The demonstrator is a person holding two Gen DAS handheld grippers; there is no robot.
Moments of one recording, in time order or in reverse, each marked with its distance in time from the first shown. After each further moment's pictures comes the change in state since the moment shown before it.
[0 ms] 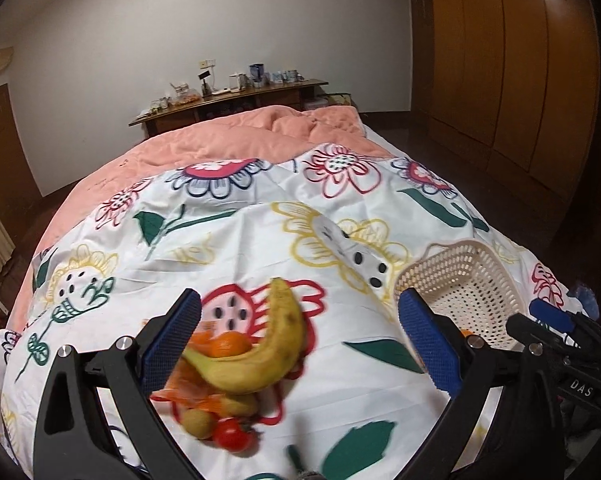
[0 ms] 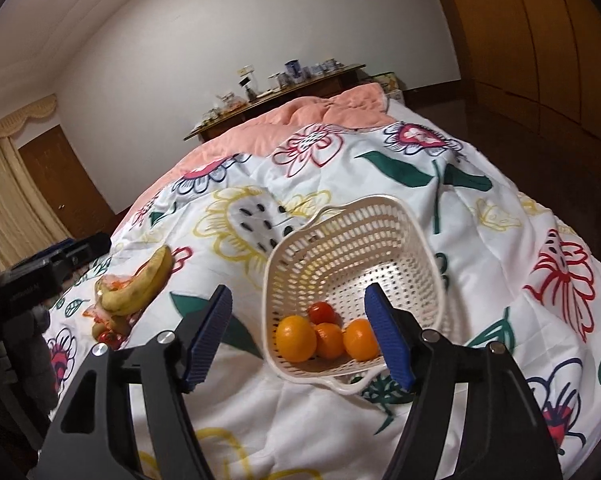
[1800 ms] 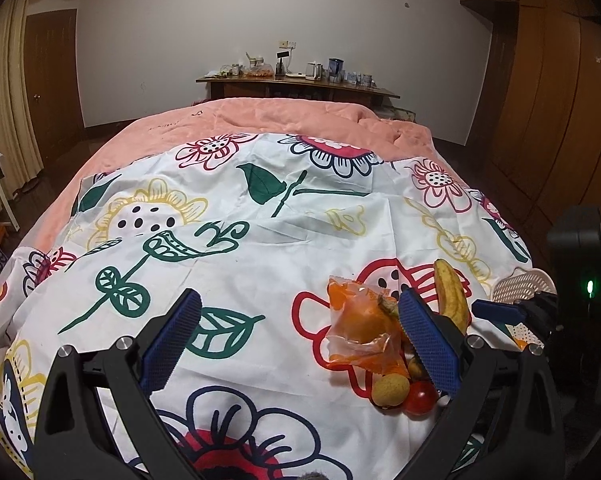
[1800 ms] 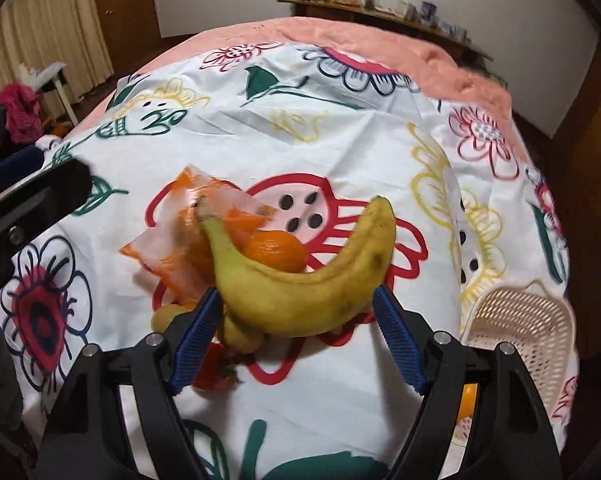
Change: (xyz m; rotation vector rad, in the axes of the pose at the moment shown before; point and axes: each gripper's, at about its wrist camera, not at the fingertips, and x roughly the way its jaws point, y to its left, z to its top) left arm -0.016 0.165 -0.049 -0.277 0.019 0.081; right arm 0.128 0.226 -0.004 -0.527 0.410 -0.023
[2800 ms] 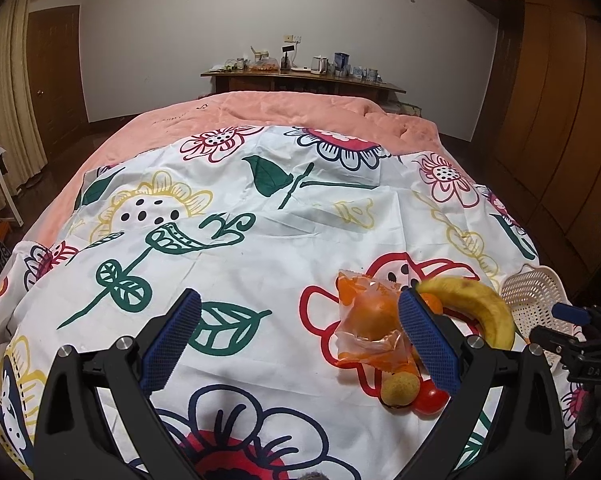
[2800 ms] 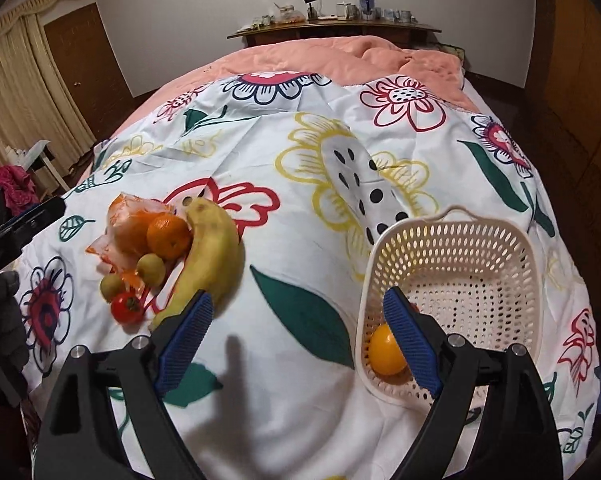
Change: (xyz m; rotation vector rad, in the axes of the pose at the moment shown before) left arm 0.008 0.002 -0.003 -0.006 0.022 0.019; right arm -0.047 -0.106 -0.057 0.212 -0.111 0.031
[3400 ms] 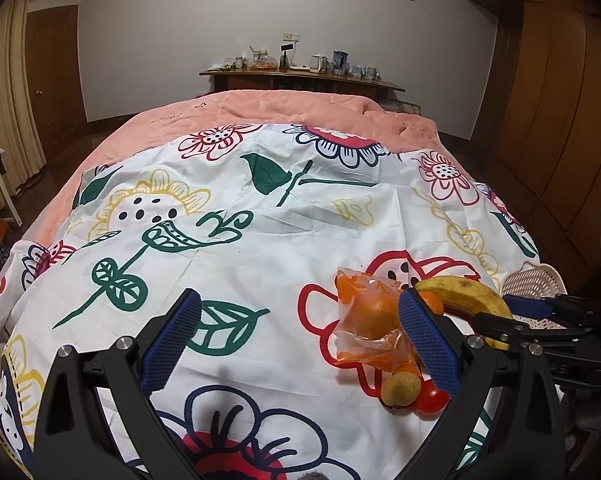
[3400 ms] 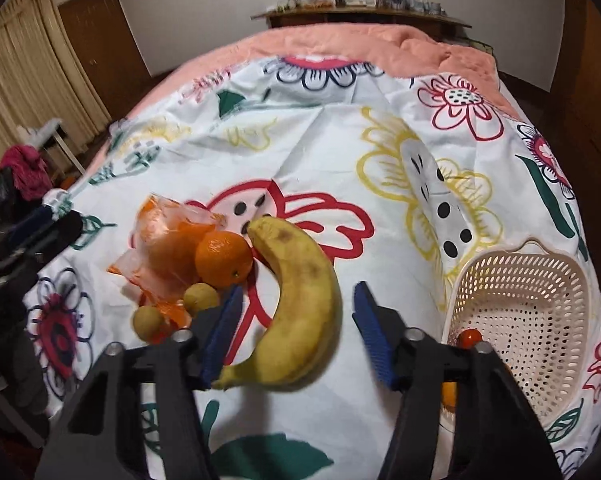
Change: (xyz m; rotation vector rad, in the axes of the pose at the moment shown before) left arm 0.005 -0.002 -0.002 0.003 0.005 -0.002; right arm 0.047 0.066 0.031 -0.063 0.084 0.022
